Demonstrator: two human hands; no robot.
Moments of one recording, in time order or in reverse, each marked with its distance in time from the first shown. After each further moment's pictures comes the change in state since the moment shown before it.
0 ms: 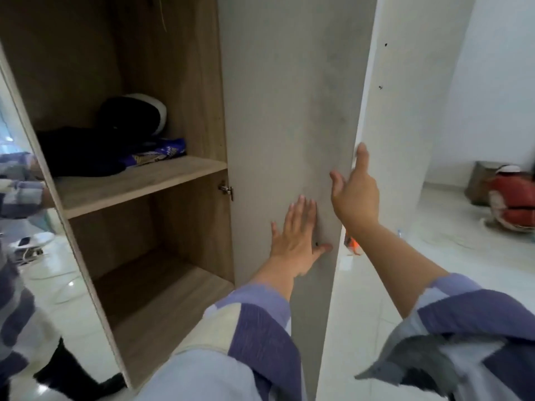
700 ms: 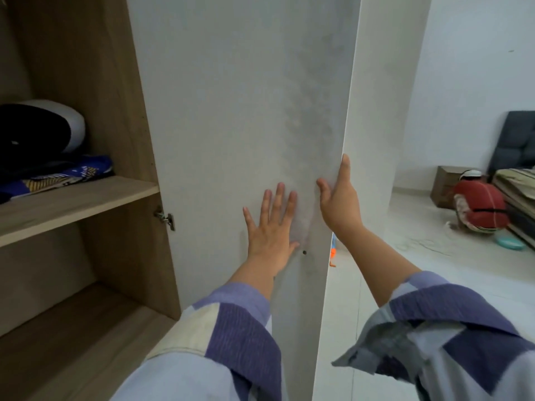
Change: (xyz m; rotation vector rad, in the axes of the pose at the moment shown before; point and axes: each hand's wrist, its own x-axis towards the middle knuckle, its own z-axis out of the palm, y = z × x) left_hand 0.152 0.030 0.033 0.251 0.228 0.011; right_hand 0.117 0.116 0.025 0.134 -0.058 0.056
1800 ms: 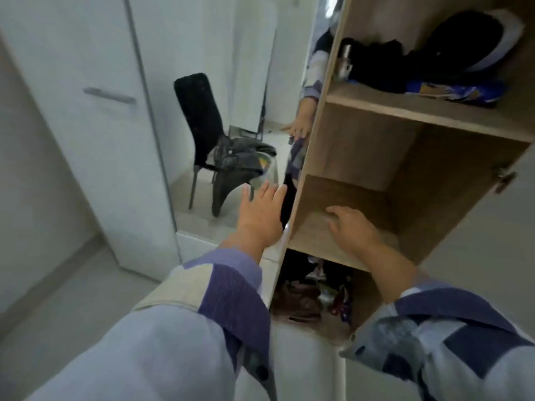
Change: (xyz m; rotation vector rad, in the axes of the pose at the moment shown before) left_hand -0.365 -0.120 -0.086 0.327 -0.334 -1.314; right_hand -0.261 -0.106 0.216 -0.039 -1.365 -1.005
